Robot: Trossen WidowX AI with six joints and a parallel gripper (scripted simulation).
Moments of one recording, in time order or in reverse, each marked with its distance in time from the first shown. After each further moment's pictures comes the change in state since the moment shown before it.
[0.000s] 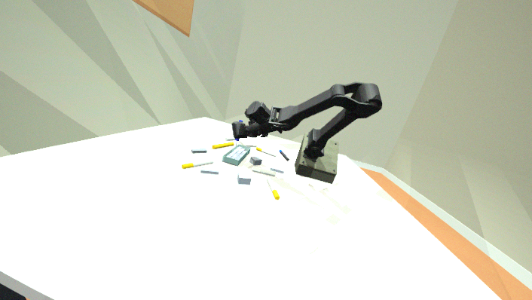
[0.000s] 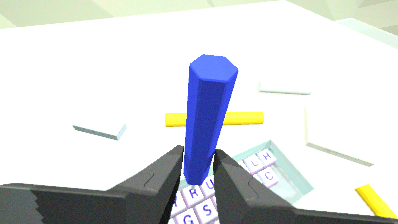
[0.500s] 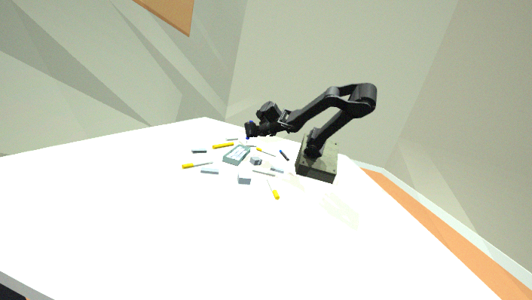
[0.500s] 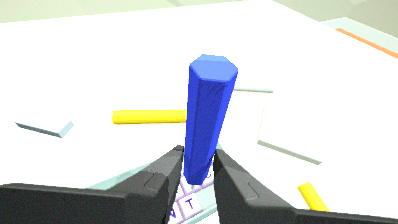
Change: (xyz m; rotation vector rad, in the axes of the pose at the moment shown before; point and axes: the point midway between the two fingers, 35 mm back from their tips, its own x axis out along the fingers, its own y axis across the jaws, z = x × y) arm 0.004 -0.070 0.003 -0.004 0.000 -0.001
